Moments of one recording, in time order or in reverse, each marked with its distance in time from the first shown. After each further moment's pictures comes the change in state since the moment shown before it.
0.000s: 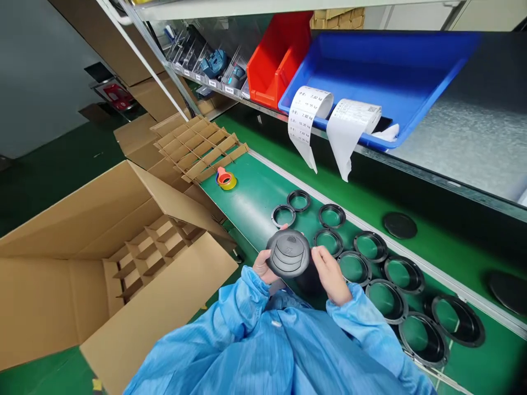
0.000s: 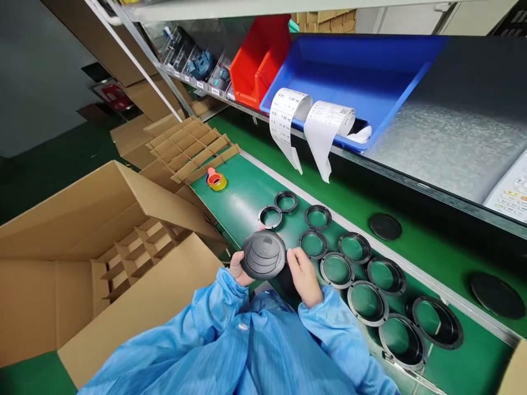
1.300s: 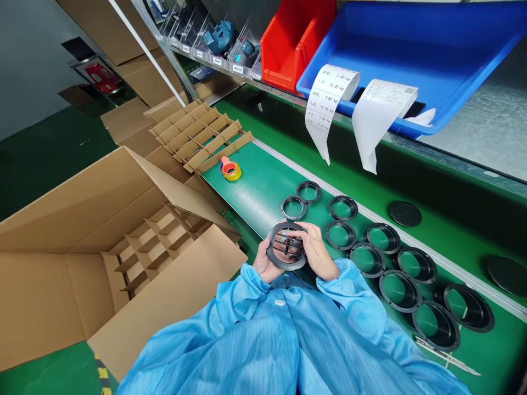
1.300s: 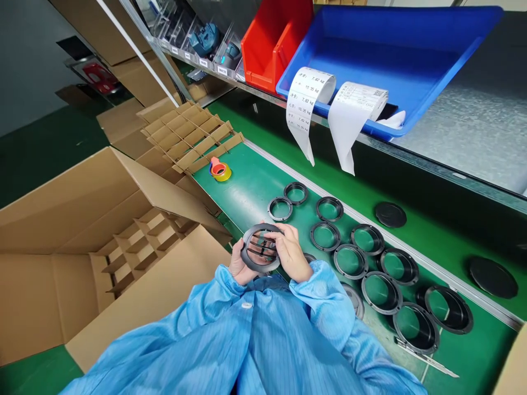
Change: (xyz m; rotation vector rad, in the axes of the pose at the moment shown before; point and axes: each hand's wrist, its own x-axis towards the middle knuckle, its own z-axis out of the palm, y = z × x) left_hand -0.031 0.030 -0.015 -0.172 0.080 -0.002; right_hand 0.028 -0.007 0.065 -0.456 -0.149 -0.446
